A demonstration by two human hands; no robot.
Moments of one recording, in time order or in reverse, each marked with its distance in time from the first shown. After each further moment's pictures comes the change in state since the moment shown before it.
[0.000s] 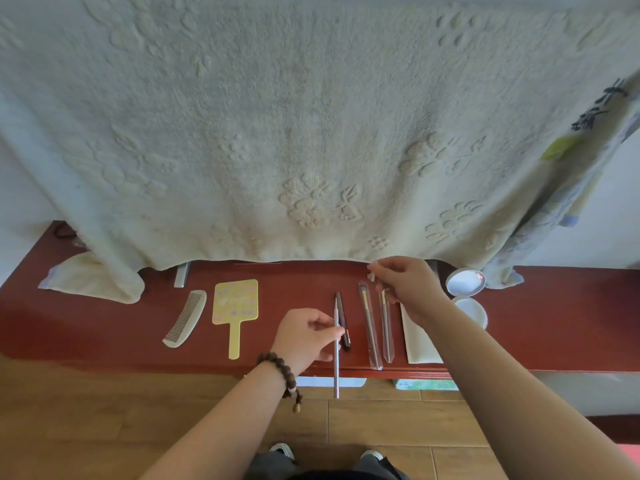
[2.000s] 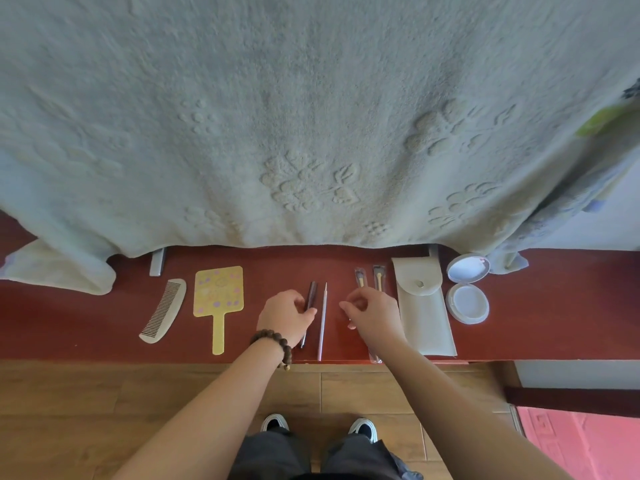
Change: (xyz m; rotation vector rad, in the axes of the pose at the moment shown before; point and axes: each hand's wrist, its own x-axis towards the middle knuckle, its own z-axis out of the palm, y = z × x) left_hand 0.081 -0.045 -0.004 0.644 0.199 0.024; right_hand 0.004 0.086 0.039 -0.509 0.088 0.042
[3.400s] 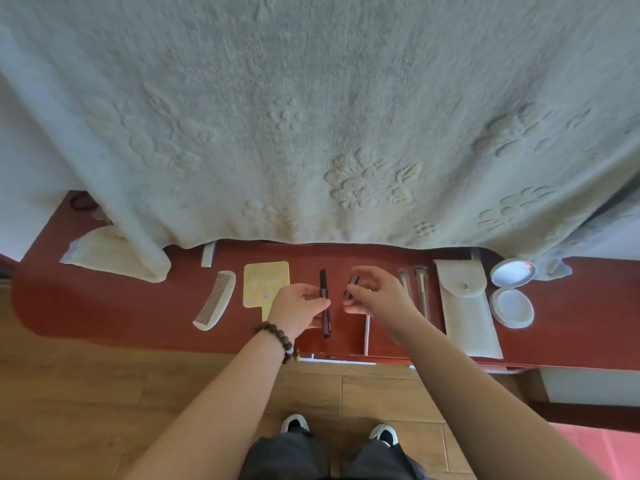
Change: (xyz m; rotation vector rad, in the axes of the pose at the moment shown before) left_hand -0.012 -0.035 -0.061 -0.696 -0.145 -0.178; right_hand -0.008 -0.064 0.037 0.525 -0.244 0.087
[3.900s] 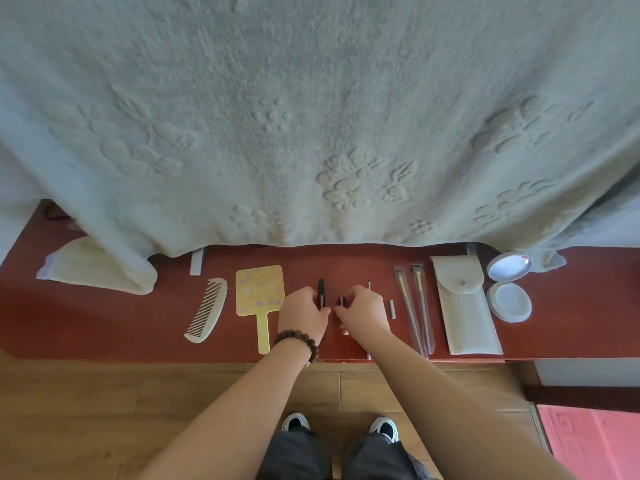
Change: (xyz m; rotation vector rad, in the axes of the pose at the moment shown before) left_hand 0.028 -0.019 0.027 0.653 0.222 0.228; right_hand 0.026 0.035 0.030 -0.636 0.200 0.109
